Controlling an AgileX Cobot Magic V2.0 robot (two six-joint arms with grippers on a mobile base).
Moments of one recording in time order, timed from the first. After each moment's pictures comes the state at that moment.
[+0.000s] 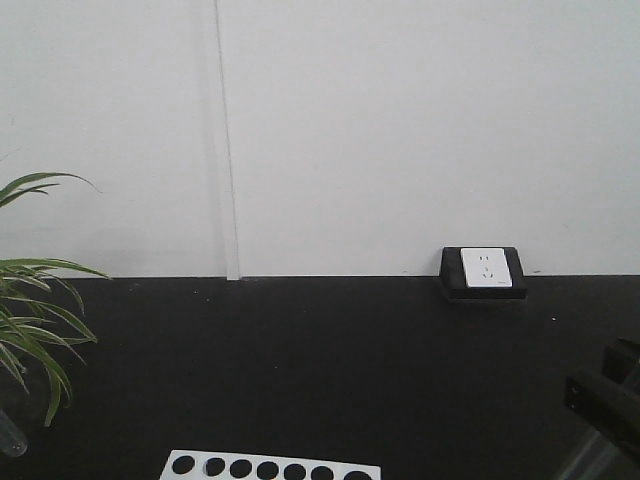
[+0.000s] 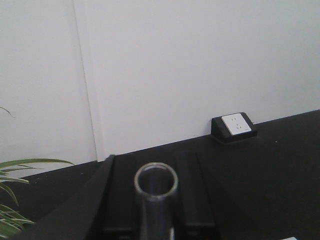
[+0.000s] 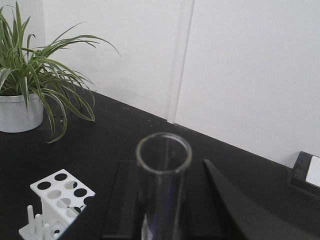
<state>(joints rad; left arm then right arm) -0.35 0.66 -0.68 0.20 0.12 -0.26 0.59 0.62 -0.71 -0.15 0.28 0.02</state>
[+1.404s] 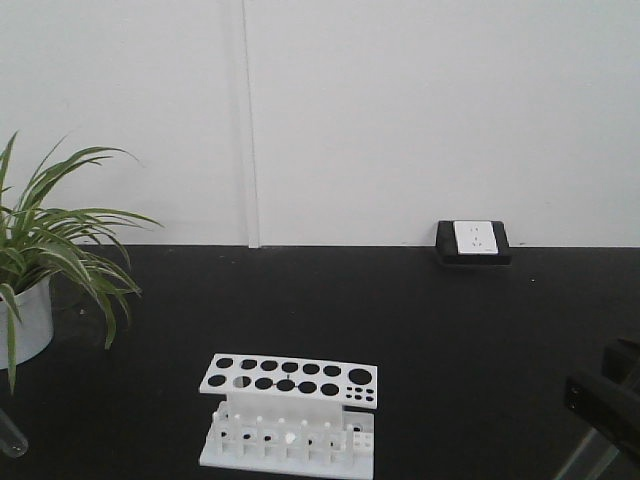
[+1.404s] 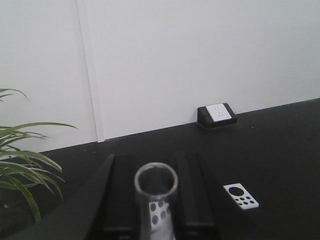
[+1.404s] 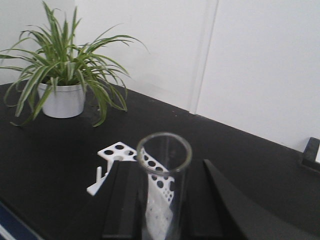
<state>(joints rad) -0.35 0.66 -0.68 0.20 0.12 -0.26 0.59 0.62 -0.71 -0.15 0.28 0.02</state>
